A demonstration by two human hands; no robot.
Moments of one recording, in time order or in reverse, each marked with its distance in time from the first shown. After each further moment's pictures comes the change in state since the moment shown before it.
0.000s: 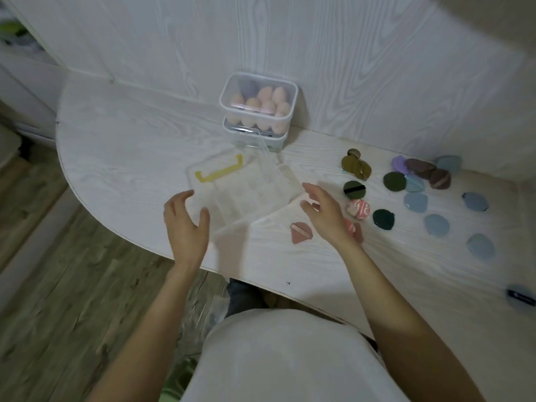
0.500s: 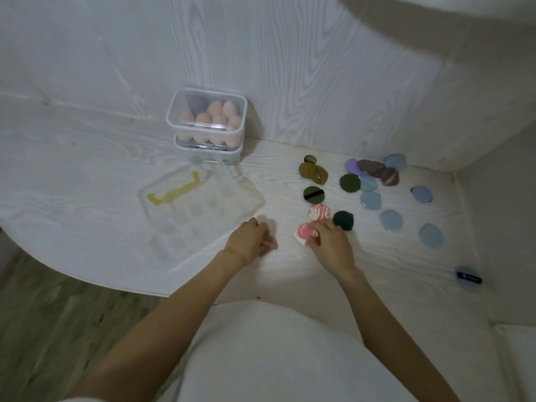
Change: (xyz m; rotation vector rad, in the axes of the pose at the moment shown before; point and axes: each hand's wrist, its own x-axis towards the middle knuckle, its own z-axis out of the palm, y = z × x) left_hand -0.010 0.048 0.150 0.460 -0.935 0.479; right_hand -0.038 0.071 -0.049 -0.641 0.137 0.092
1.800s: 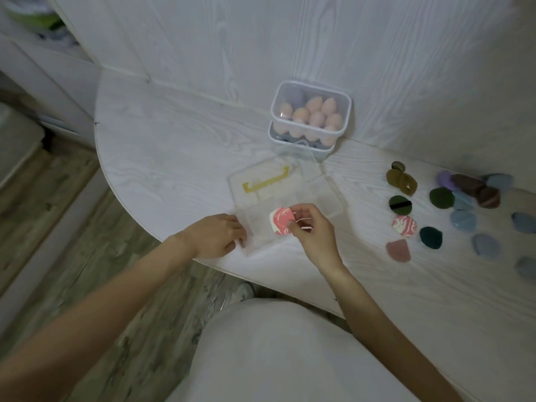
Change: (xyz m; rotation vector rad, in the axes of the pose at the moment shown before) left_hand -0.135 -0.184 -0.110 0.287 -0.027 0.373; right_hand -0.006 -0.221 0.023 0.898 -0.117 0.000
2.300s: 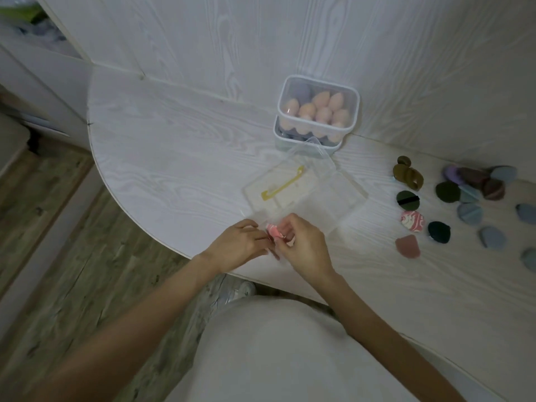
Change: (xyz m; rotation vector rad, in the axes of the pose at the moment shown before) left_hand 0.012 0.018 0.018 -0.018 0.253 0.092; right_hand -0.008 0.007 0.041 -0.502 0.013 -0.283
